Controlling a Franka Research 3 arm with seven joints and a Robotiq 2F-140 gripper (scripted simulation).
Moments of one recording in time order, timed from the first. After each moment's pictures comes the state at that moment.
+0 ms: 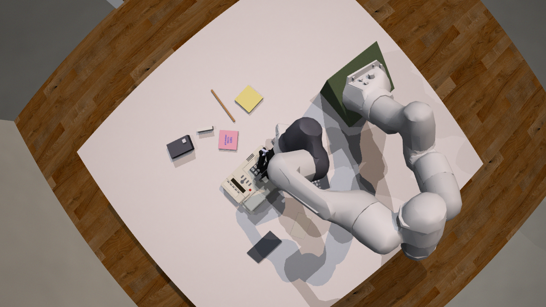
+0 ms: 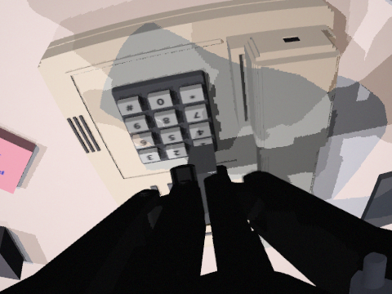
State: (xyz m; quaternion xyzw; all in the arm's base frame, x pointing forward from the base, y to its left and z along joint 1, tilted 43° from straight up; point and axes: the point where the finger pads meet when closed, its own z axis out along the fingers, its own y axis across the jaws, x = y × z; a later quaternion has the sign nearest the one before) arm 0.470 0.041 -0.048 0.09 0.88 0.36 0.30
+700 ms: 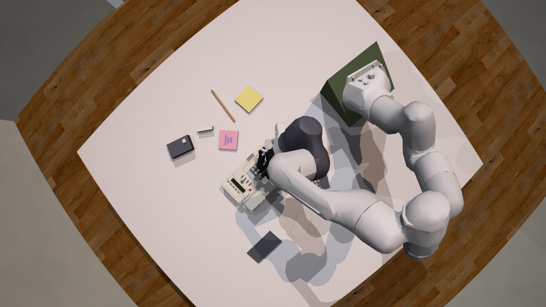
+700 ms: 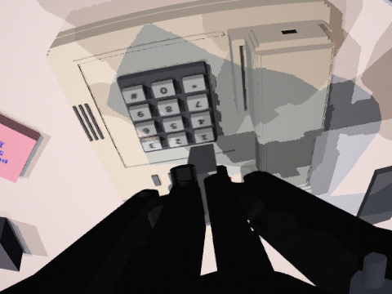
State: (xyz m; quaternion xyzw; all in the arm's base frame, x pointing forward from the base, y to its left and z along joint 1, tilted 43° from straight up) arm 0.470 0.033 -0.041 0.08 0.88 0.36 0.30
